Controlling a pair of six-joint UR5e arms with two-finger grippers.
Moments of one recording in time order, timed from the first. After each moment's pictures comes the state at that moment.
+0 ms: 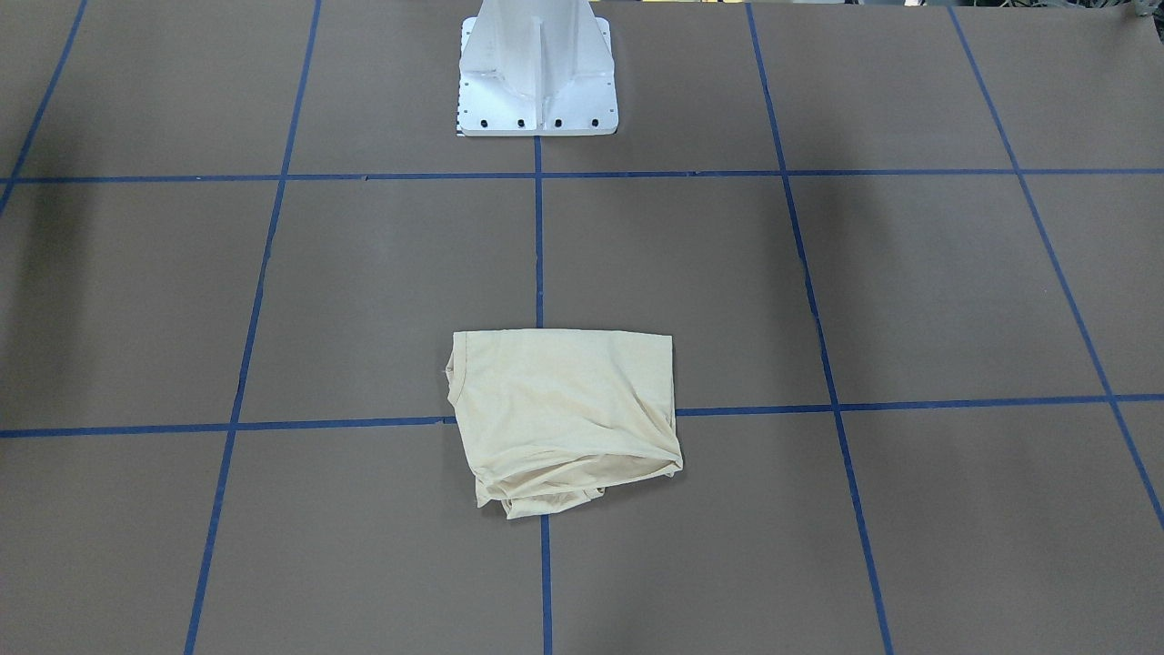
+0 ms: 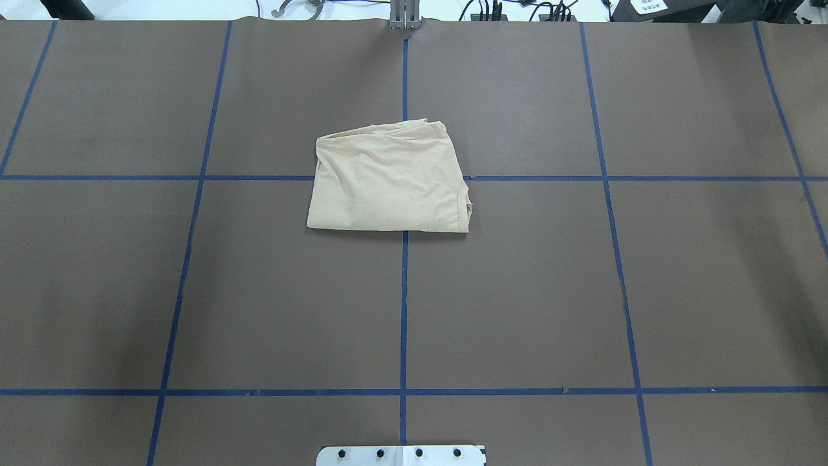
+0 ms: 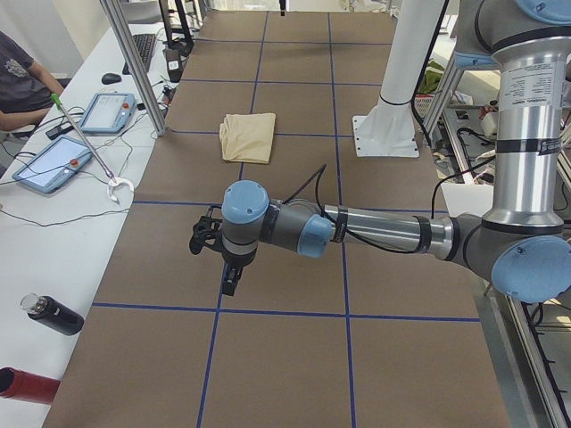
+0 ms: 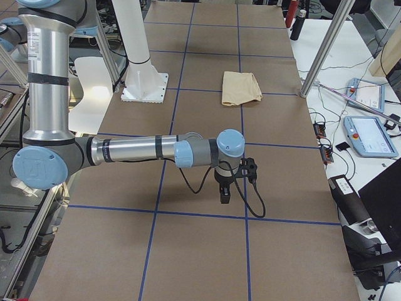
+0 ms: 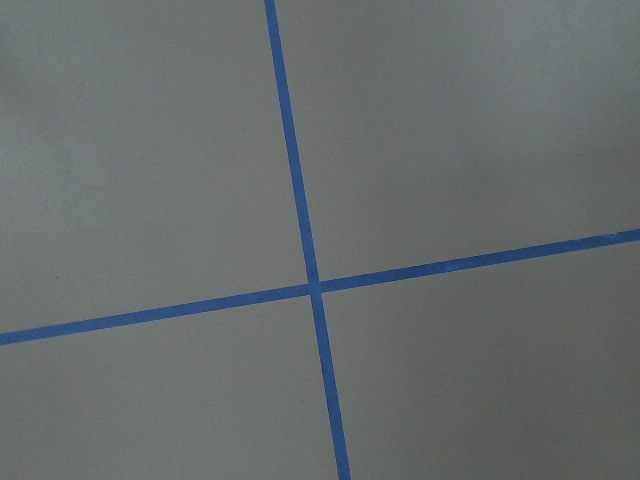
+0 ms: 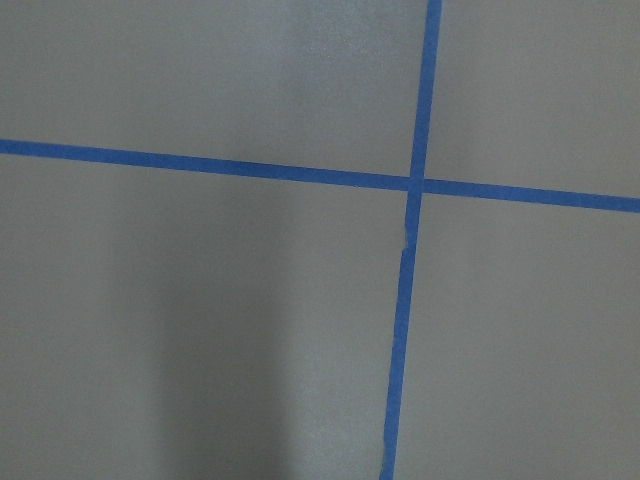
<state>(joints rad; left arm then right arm) -1.57 -1.52 -1.72 -1.76 -2.35 -0.04 1.46 -1.64 1.73 -1.55 2.33 0.08</state>
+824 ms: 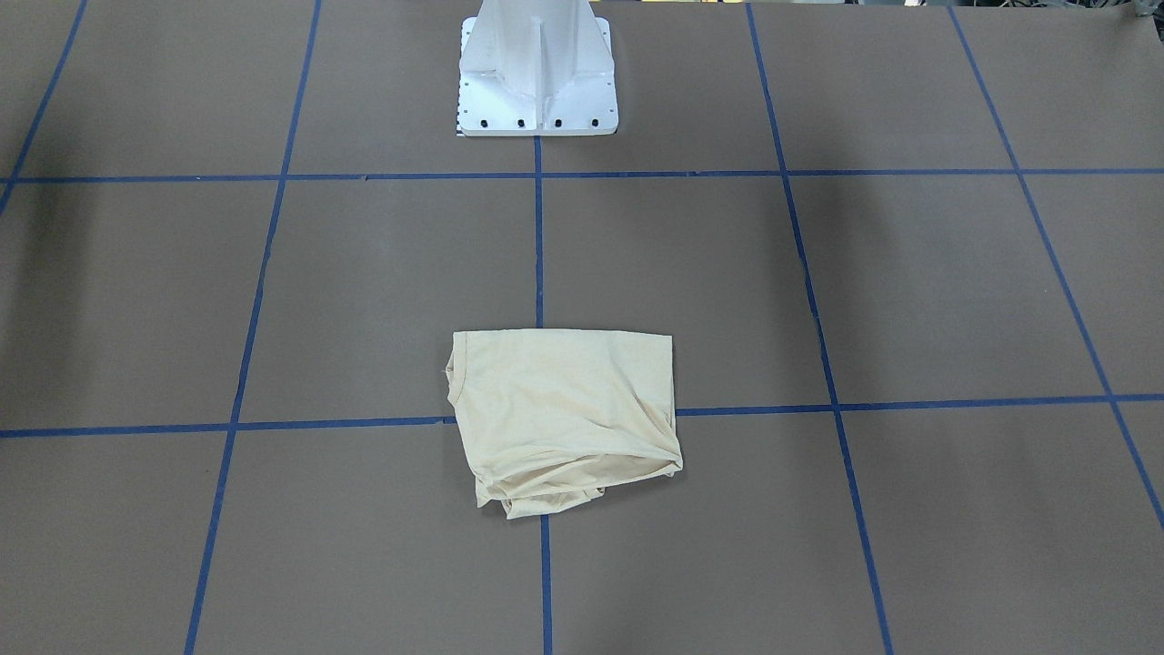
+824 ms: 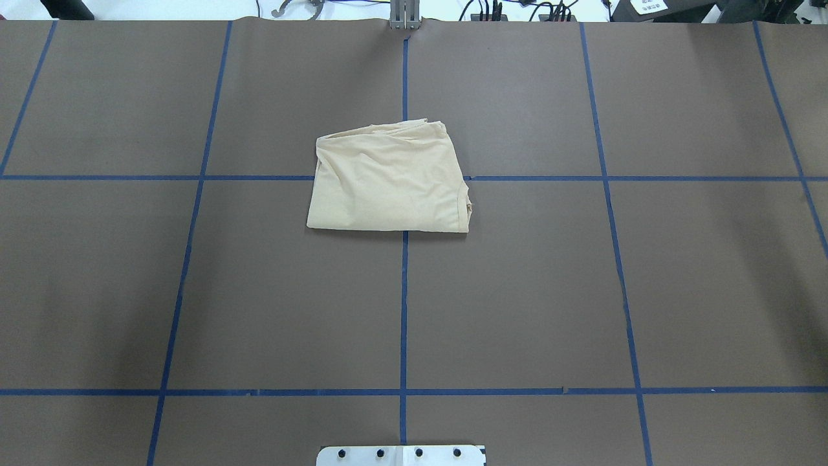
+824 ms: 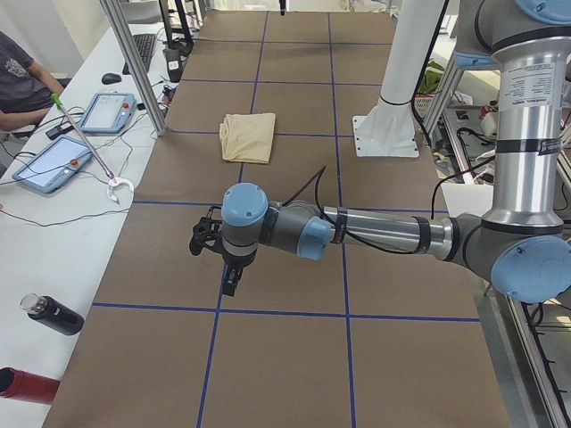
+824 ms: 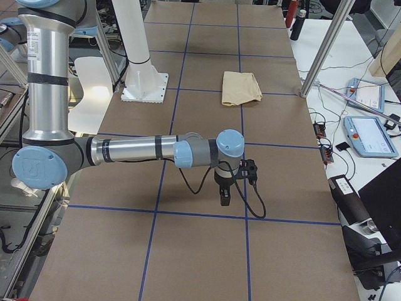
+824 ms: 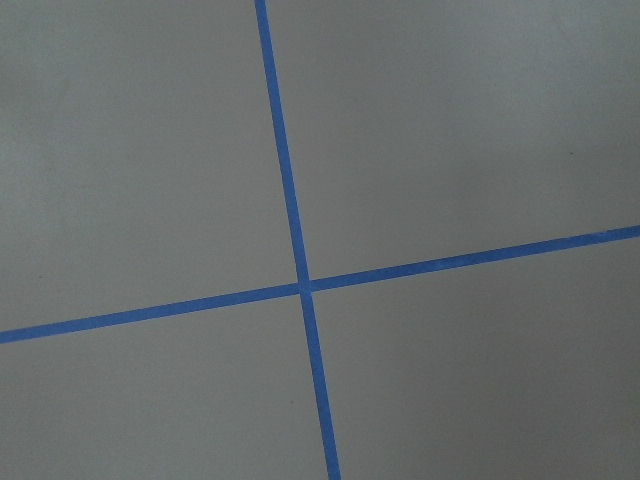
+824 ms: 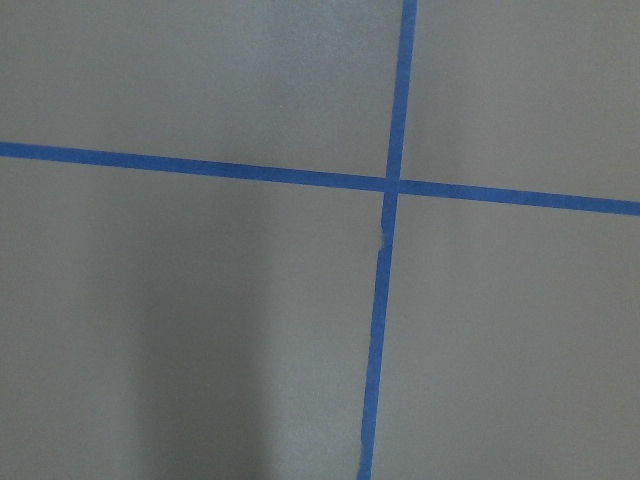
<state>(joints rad) -1.57 -1.52 -1.71 -1.76 -2.38 -0.04 1.46 -1.64 1.73 -1.55 2.30 0.07</state>
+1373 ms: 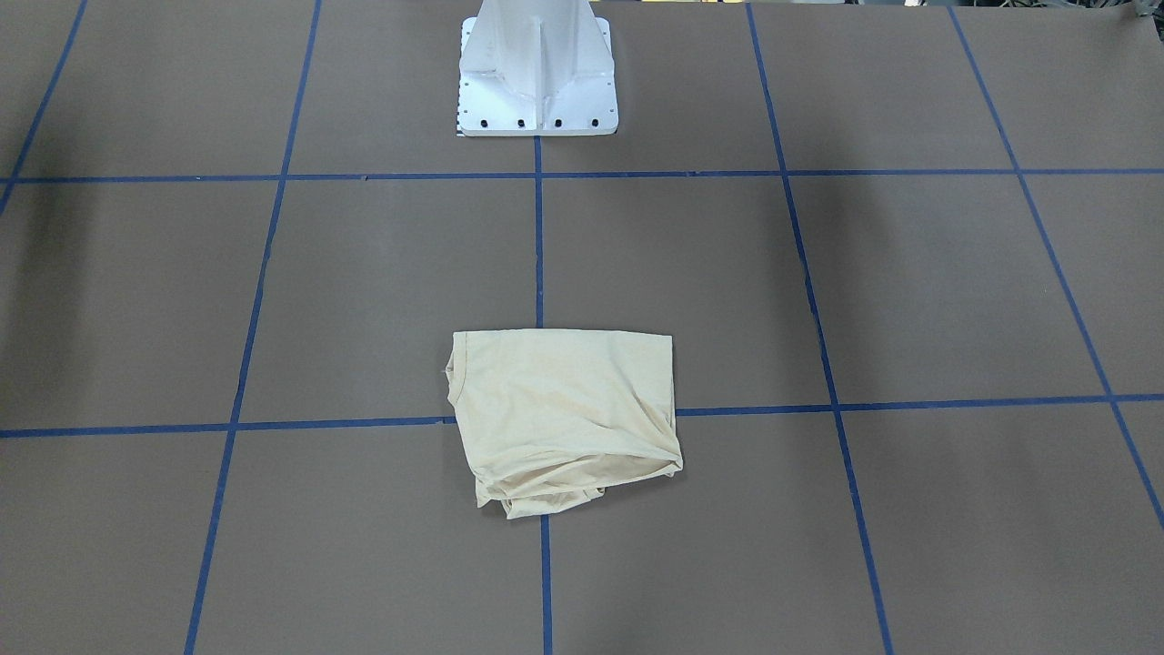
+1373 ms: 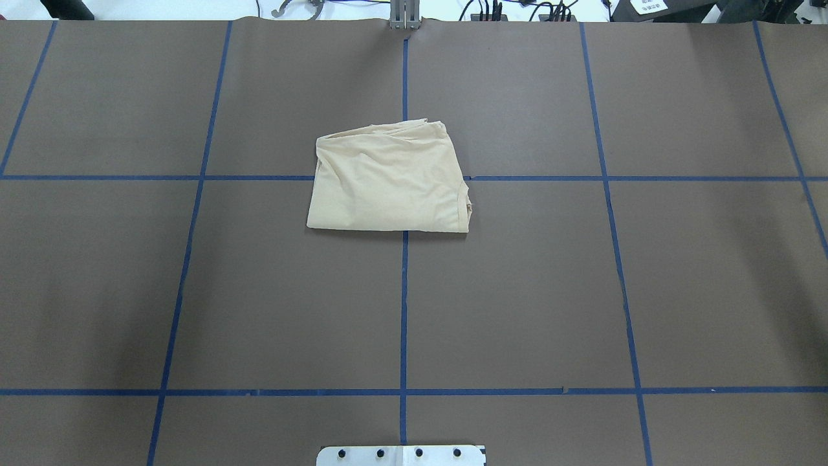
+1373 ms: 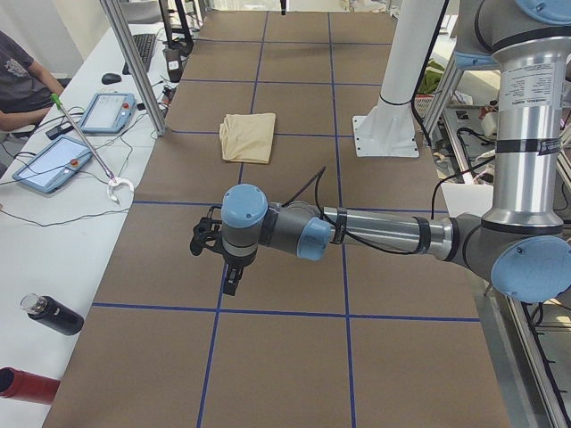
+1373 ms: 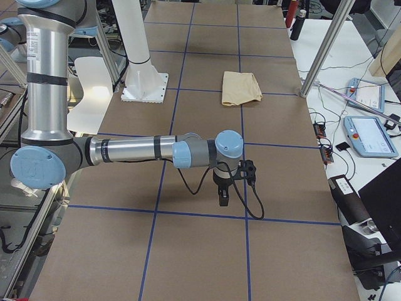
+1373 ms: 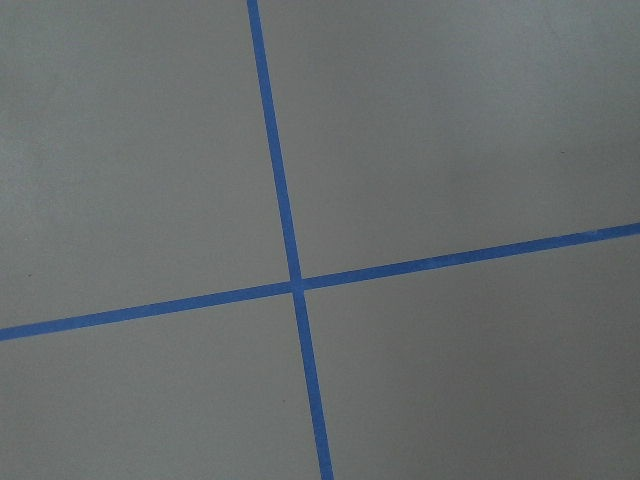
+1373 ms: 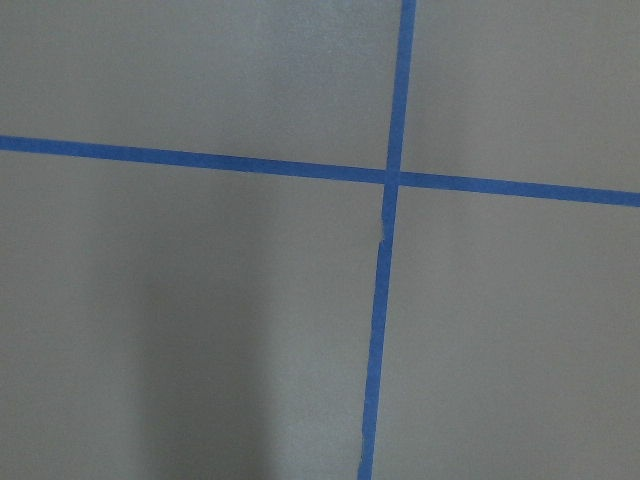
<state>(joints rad) -1.57 -1.52 -1.71 -1.76 -2.38 -0.04 1.46 -1.65 1.73 -1.55 2.31 0.07</state>
